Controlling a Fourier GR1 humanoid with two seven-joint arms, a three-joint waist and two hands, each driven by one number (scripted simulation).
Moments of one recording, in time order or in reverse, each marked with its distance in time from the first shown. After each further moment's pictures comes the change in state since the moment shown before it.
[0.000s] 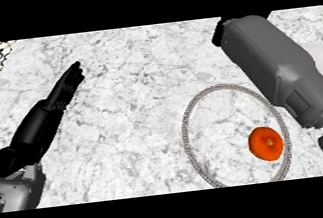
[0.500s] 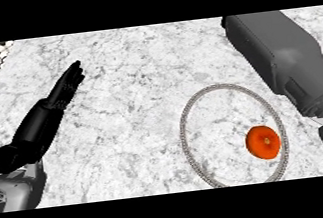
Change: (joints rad) left arm -0.006 -0.006 0.004 0.010 -0.002 0.002 0.008; right arm -0.131 0.002 0.036 0.201 0.139 -0.114 0.050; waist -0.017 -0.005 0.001
